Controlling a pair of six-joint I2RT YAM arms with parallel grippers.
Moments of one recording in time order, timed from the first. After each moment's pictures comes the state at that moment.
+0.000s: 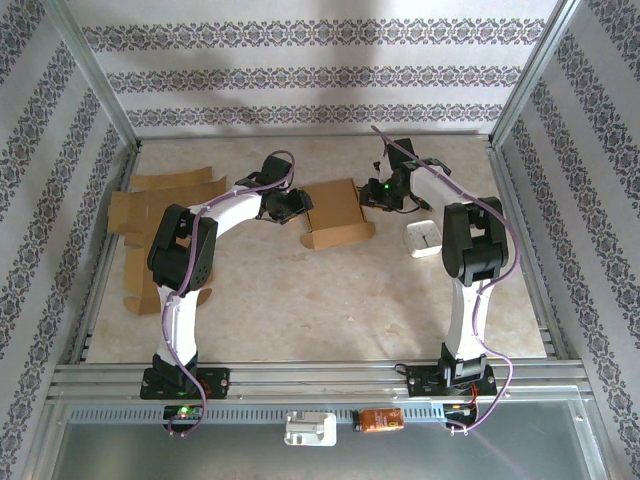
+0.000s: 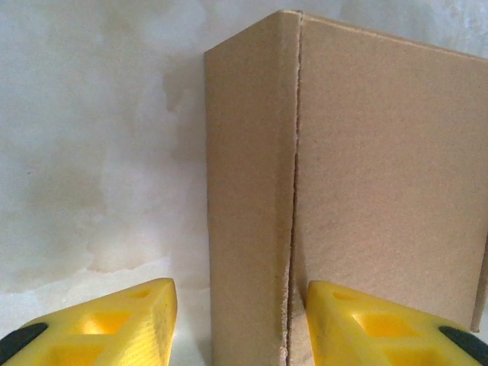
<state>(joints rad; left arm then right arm) -0.38 2.08 1.51 -0.40 0.28 -0.78 0.19 2.09 1.59 -0.67 -0.41 0.32</state>
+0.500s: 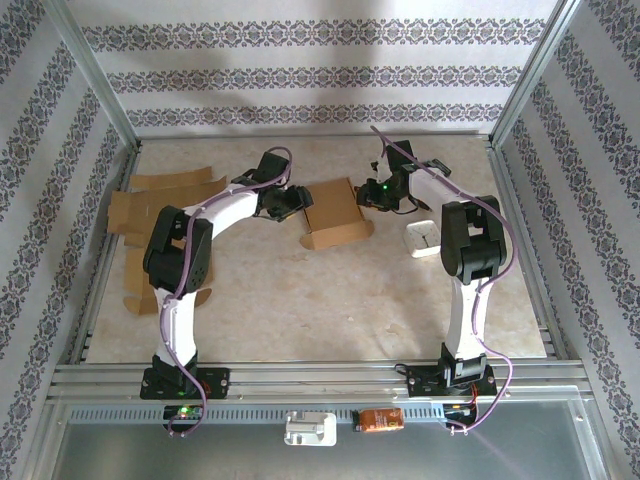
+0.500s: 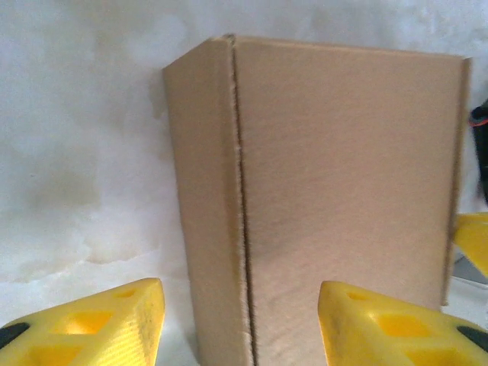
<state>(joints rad) -0.36 2.04 1.51 -0.41 0.30 -0.76 0.19 2.10 1.57 -0.60 -0.47 0.34</state>
